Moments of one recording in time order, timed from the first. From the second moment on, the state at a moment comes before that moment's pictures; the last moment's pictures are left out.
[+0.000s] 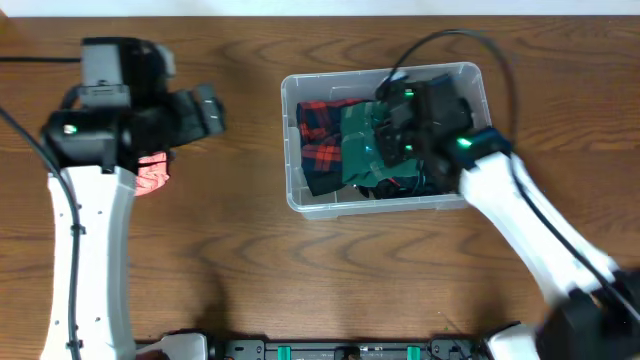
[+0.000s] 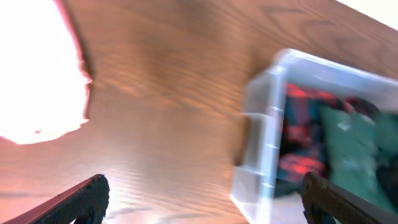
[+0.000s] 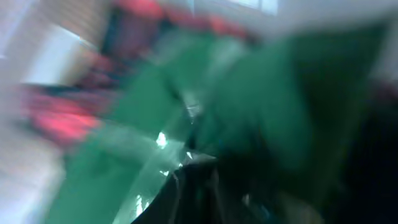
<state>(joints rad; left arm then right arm) 0.08 1.43 1.58 -1.15 0.17 -0.29 0.41 1.64 1.23 -0.56 -0.13 0.05</state>
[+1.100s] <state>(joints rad) 0.68 1.94 1.56 -0.88 0.30 -0.11 0.35 1.16 1.32 -0.91 0.03 0.10</state>
